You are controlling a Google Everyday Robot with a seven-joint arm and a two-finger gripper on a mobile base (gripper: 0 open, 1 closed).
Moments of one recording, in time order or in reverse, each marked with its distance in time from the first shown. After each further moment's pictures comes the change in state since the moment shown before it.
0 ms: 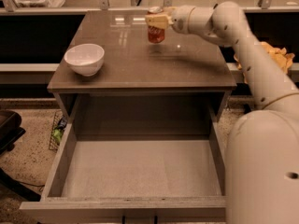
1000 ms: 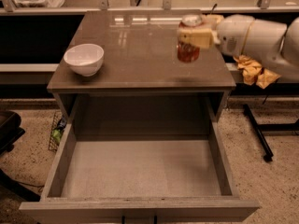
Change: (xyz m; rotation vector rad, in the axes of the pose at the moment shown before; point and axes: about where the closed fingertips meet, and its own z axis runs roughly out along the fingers) arm -0.037 0.117 -0.185 -0.007 -0.027 -0.058
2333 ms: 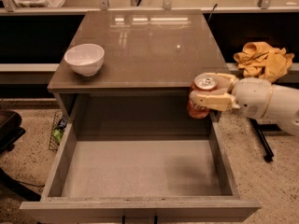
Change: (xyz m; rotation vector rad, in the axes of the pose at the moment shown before) arm 0.099 0.091 -0.091 -0.160 -0.002 0.024
